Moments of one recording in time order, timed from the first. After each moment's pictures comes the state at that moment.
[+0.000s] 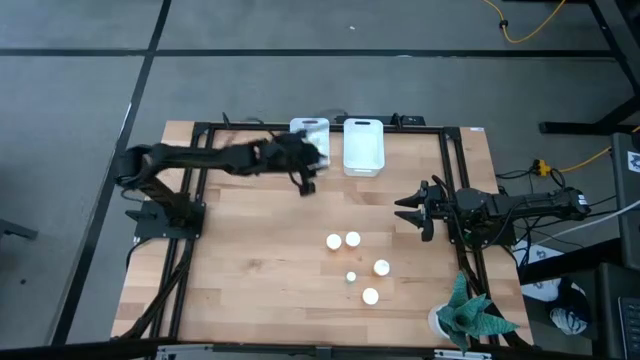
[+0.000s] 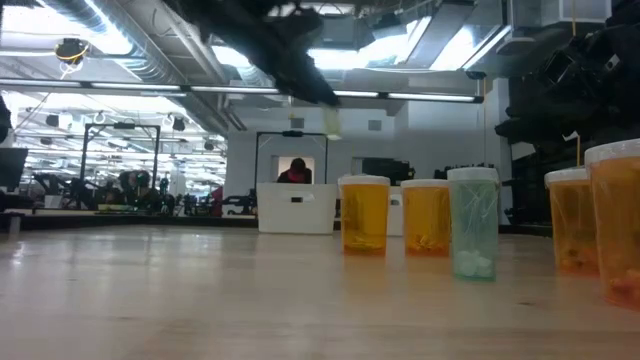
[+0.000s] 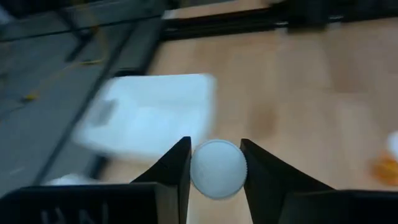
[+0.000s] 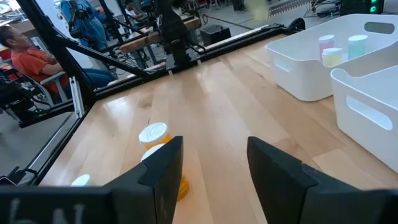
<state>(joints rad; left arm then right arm) 0.25 1.52 1.10 -0.09 -0.10 0.21 0.08 0.21 0.02 0.04 0.16 0.36</state>
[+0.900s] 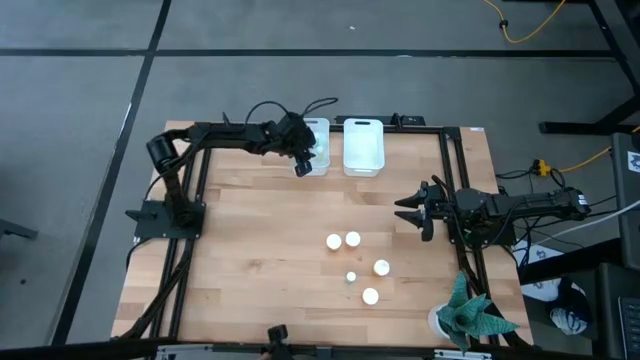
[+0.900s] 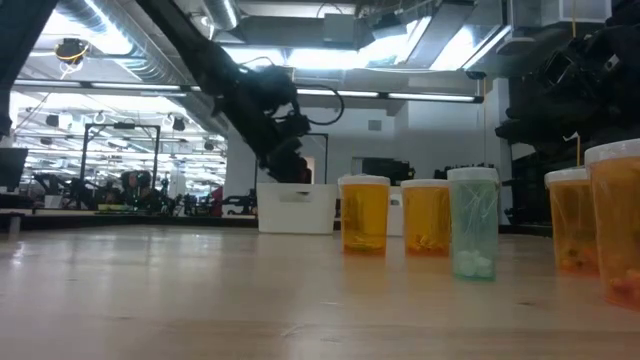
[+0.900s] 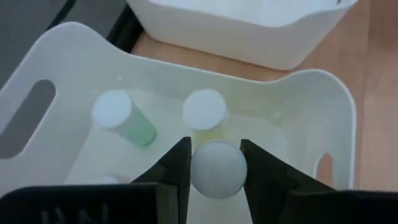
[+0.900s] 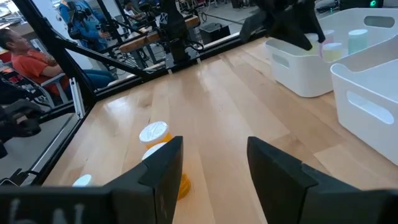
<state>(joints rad) 0.57 1.81 1.10 -0.10 0.10 0.22 0.08 0.21 0.02 0.03 0.16 0.39</state>
